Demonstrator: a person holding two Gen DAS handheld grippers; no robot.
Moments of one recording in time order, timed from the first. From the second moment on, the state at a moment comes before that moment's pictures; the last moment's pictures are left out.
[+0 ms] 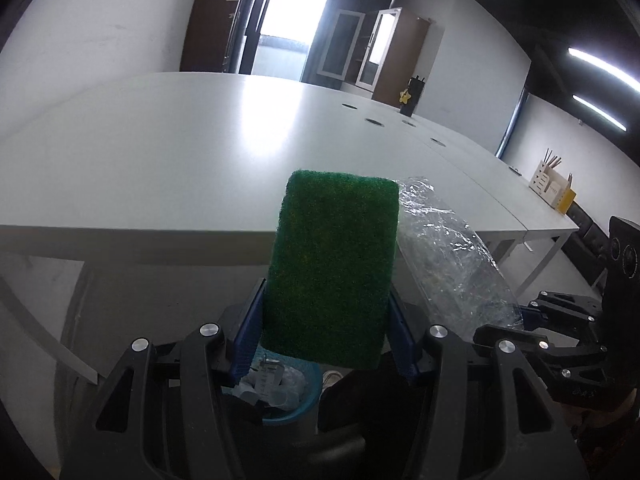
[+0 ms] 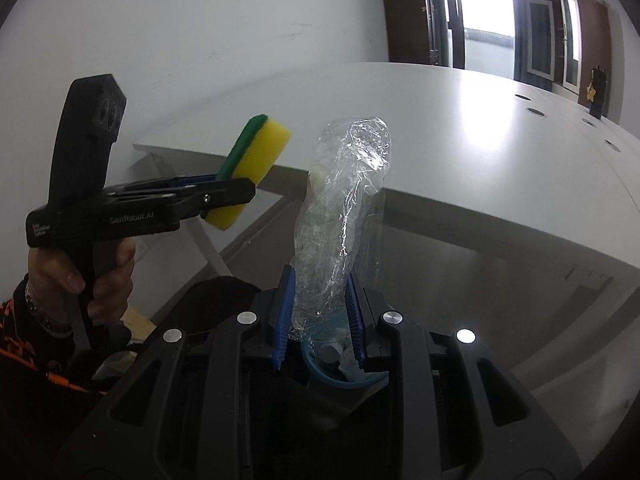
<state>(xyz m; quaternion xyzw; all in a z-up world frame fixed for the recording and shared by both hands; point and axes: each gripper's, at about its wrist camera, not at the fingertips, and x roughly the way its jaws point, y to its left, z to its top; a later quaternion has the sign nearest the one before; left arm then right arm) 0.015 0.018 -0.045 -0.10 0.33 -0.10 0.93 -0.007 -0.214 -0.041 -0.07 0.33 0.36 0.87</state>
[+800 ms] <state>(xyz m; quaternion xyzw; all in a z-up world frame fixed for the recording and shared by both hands) 0.084 0.027 -0.199 -0.12 0.50 -0.03 0.86 0.061 -0.199 -0.207 -0.04 0.52 0.32 0.79</state>
